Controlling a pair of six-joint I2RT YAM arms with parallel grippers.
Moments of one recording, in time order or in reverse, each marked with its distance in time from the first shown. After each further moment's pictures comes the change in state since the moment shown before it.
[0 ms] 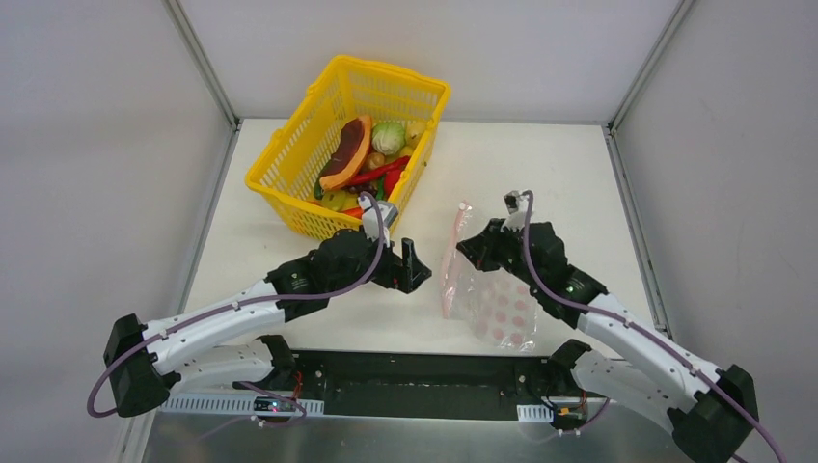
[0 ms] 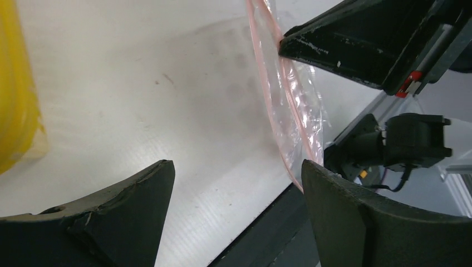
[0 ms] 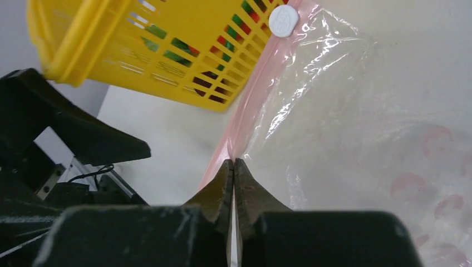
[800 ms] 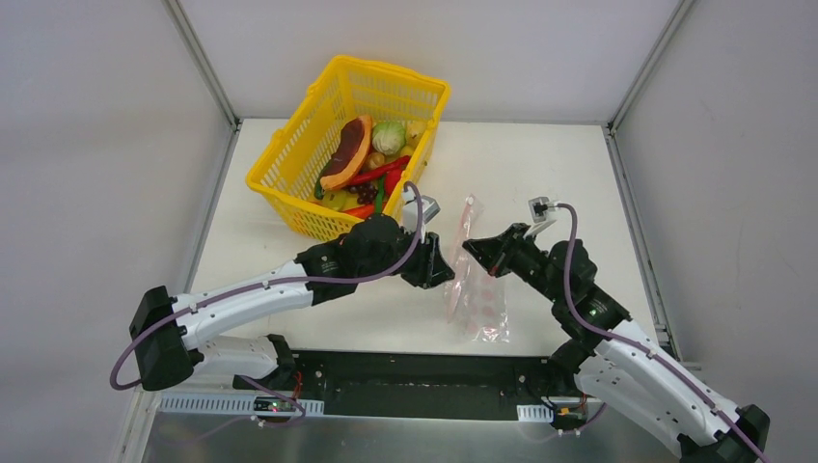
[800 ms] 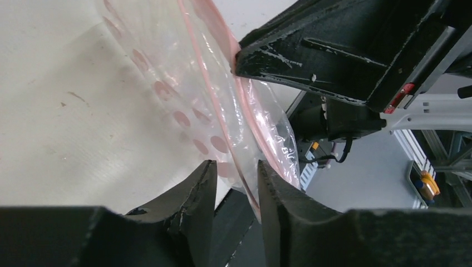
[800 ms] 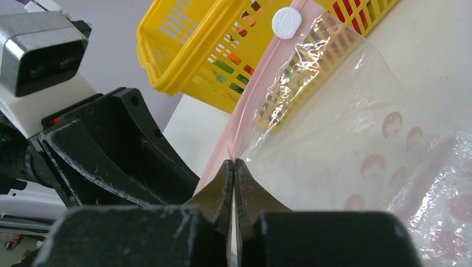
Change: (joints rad) left arm -0.045 0.222 0.190 0.058 0.225 -0.023; right arm -0.007 -0.288 -0.108 0.105 -0.077 0.085
